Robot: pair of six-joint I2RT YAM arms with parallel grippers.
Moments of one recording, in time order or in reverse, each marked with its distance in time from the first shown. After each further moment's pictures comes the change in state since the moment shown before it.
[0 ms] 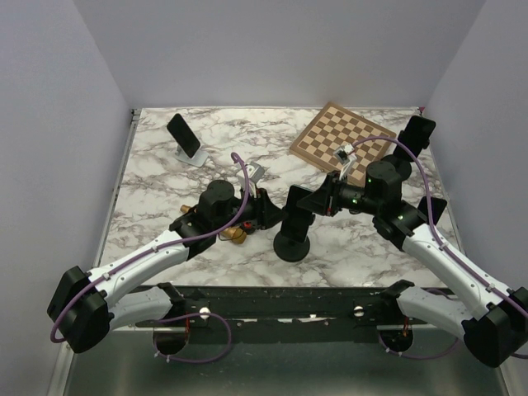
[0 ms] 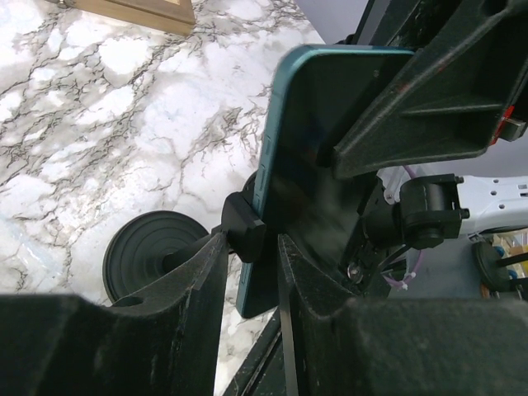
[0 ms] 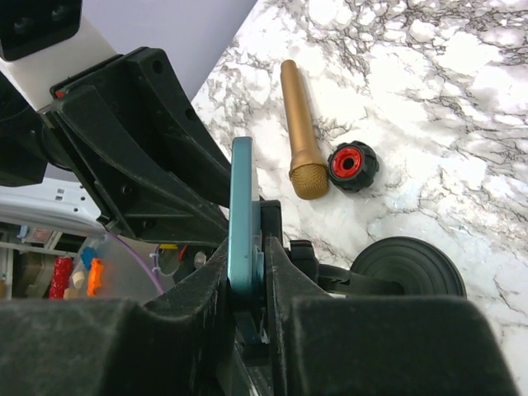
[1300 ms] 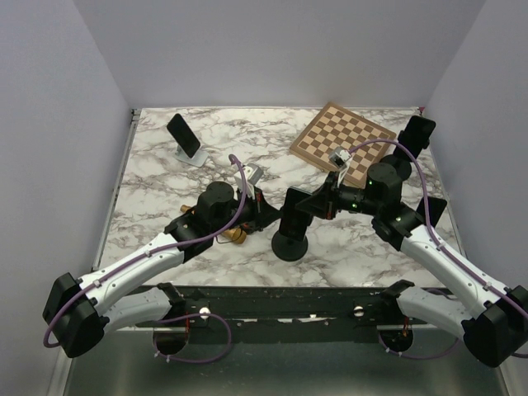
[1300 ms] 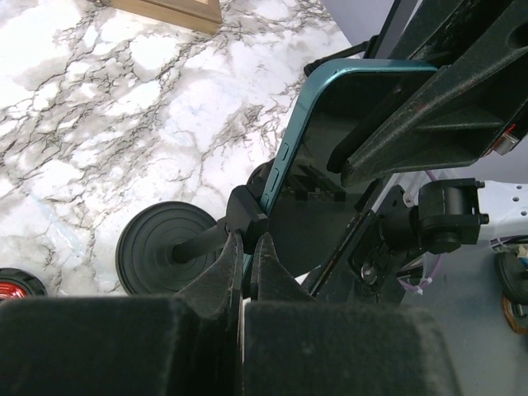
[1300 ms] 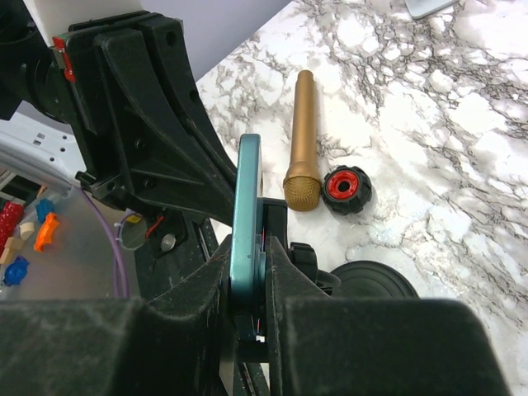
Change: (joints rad) left arm -0.019 -0.052 0.030 -0.121 -0.109 0.025; right arm -0.003 0.001 -0.040 0.108 -0.113 -0.211
